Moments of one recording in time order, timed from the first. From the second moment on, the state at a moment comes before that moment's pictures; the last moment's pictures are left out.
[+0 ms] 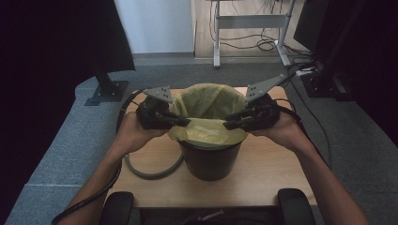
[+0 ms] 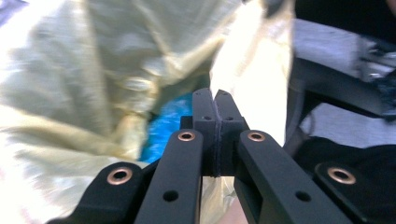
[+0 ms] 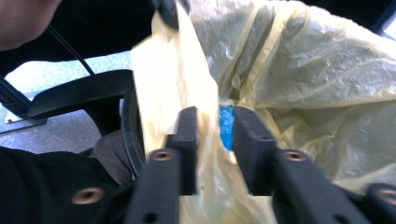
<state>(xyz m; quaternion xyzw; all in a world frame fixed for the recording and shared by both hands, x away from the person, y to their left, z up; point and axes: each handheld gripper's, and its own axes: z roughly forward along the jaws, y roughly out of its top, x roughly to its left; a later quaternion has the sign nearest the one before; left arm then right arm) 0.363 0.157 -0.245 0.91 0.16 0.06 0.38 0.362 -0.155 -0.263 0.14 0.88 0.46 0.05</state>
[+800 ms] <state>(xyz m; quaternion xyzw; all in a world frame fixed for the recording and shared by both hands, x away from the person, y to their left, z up) 0.438 0.184 -0.241 0.88 0.28 0.13 0.36 0.404 -0.177 -0.265 0.22 0.87 0.42 0.11</state>
